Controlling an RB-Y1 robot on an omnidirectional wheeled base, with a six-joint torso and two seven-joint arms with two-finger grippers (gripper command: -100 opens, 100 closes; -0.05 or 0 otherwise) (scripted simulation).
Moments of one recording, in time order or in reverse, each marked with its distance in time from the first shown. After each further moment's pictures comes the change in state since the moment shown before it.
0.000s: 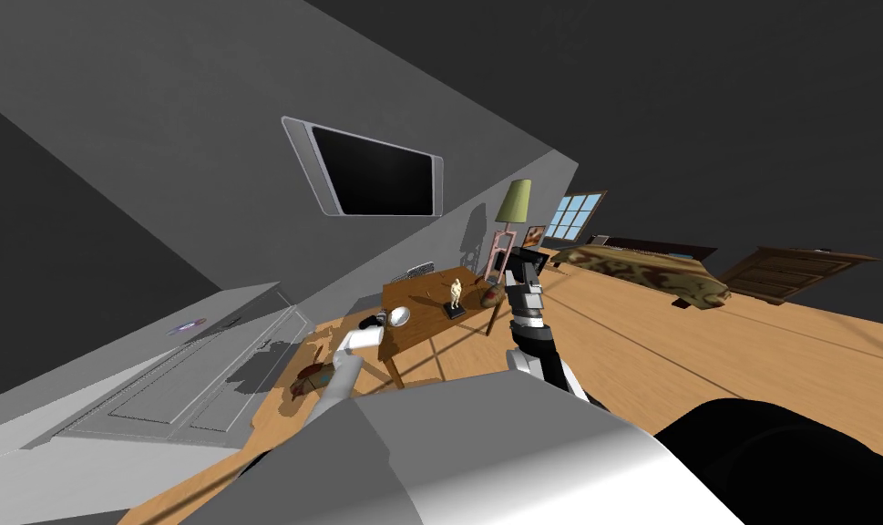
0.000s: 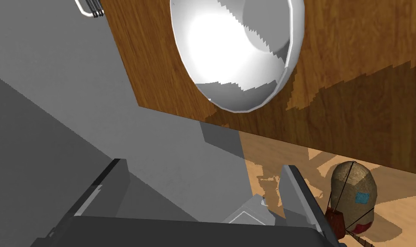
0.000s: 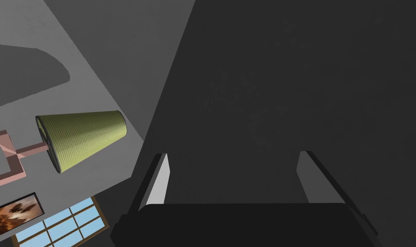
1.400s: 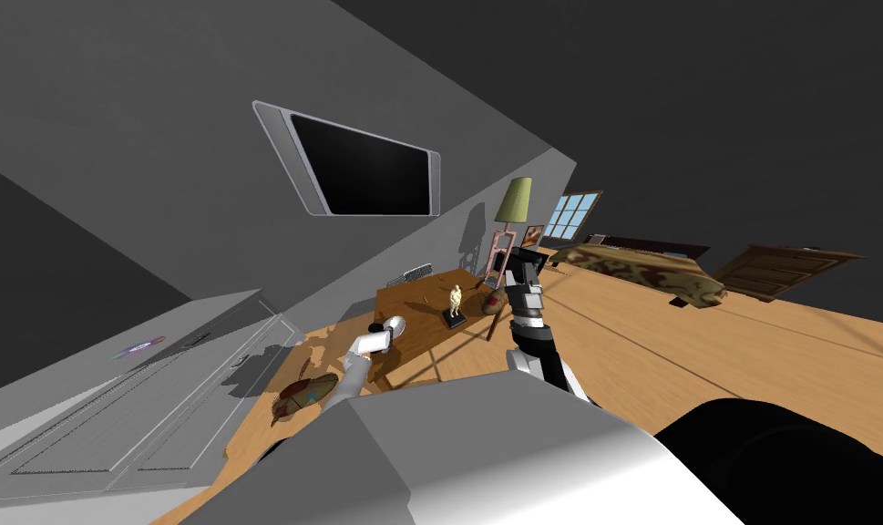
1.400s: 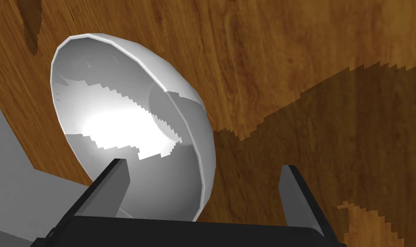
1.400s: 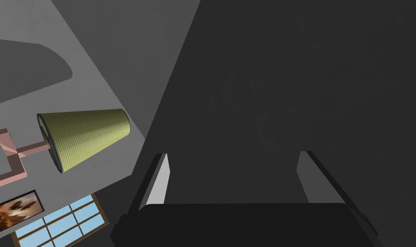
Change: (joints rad) left arm -0.037 -0.052 0.010 0.177 0.032 0.191 0.016; right arm 0.000 0.000 0.000 0.000 0.000 0.000 0.000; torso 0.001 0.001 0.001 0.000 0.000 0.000
